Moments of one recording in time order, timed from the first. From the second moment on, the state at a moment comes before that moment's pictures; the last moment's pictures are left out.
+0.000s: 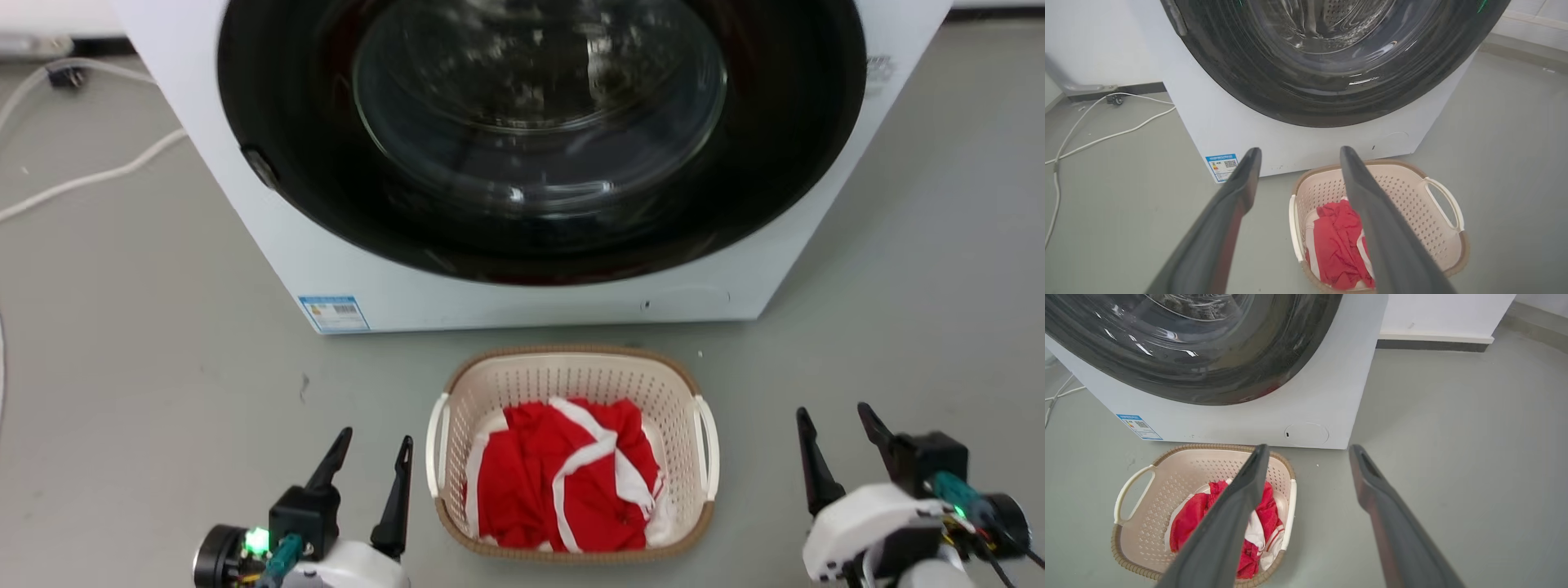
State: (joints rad) left arm -0.01 0.06 -0.09 0.27 -0.04 -0.11 -0.26; right arm -0.09 -0.05 -0.06 0.37 0.01 0.13 -0.16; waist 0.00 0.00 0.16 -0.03
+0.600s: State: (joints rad) left arm -0.48 0.16 -0.22 0.83 -0.08 -0.13 -0.26; right arm -0.45 -0.05 0.05 0.70 0.02 0.13 -0.01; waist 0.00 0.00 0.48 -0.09
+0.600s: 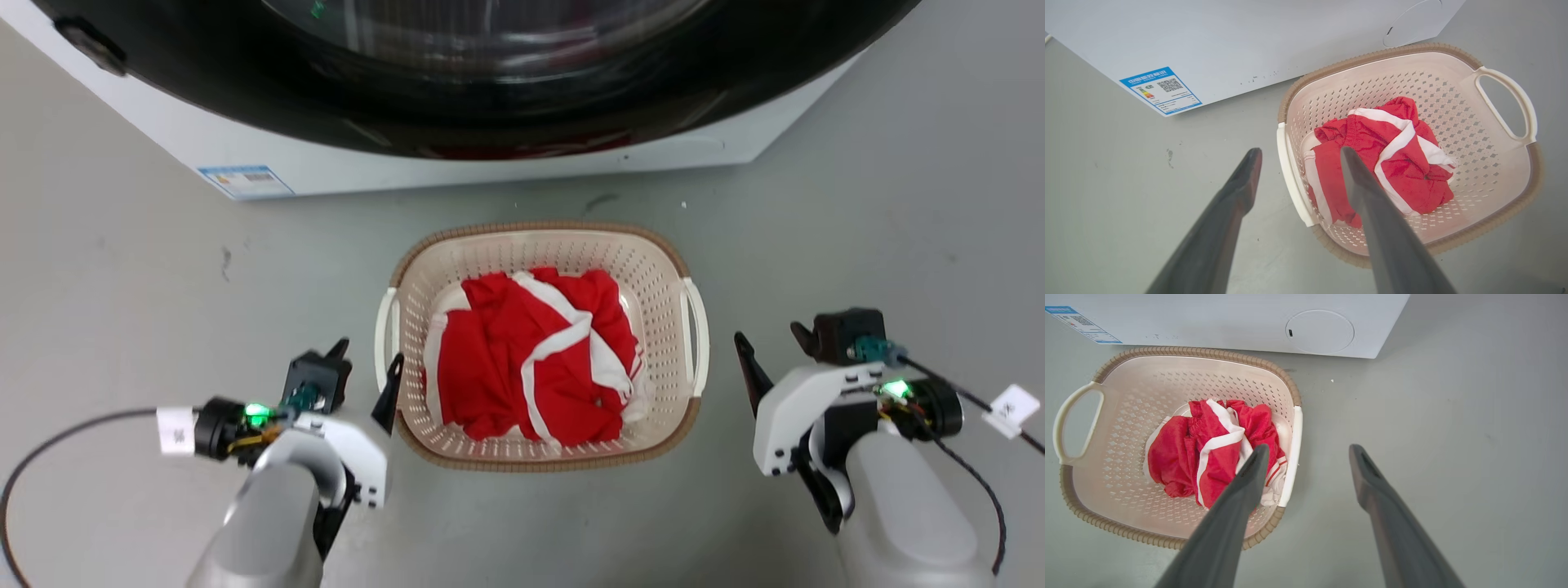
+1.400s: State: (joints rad) left arm -0.85 0.25 -0.55 1.11 -0.36 -0.13 -0.10; right arm -0.78 -0.05 0.17 1.00 0.14 0.13 0.00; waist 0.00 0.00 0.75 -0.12
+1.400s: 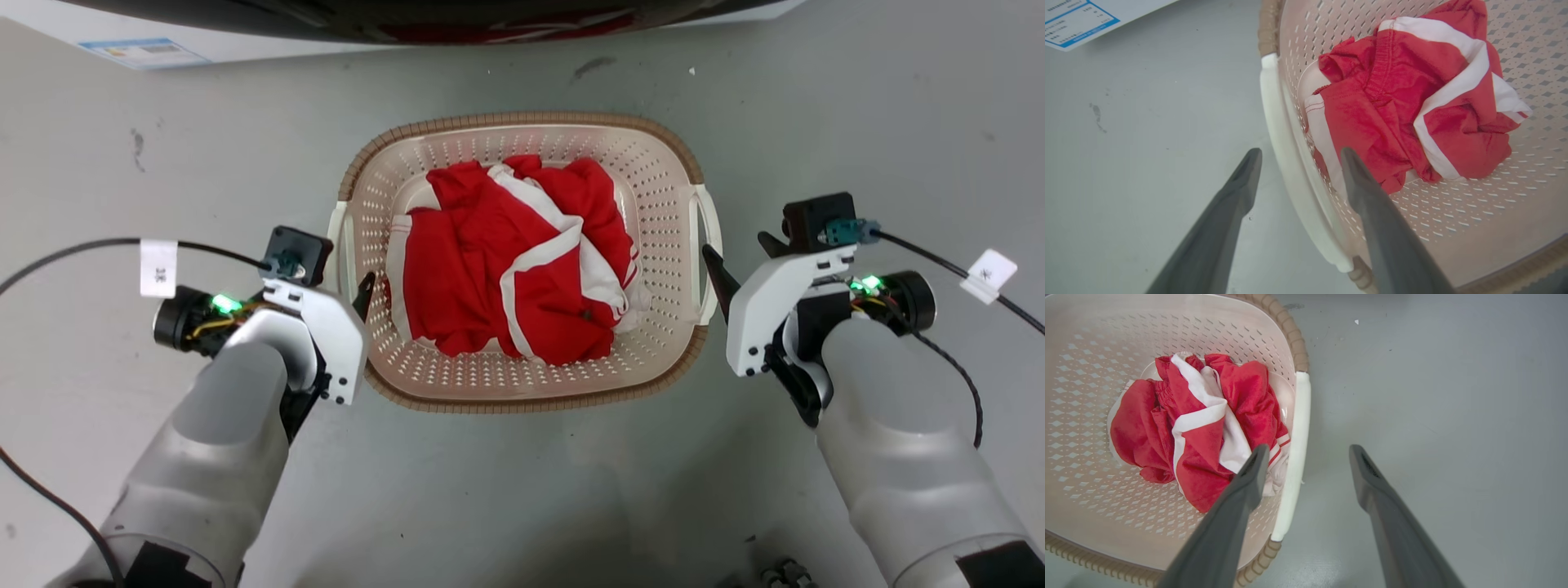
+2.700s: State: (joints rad) left arm -1.03 0.28 -0.89 1.14 -0.61 -0.13 -0.07; right arm -0.98 -0.04 0.36 1.22 0.34 0.13 0.04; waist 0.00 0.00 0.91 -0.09
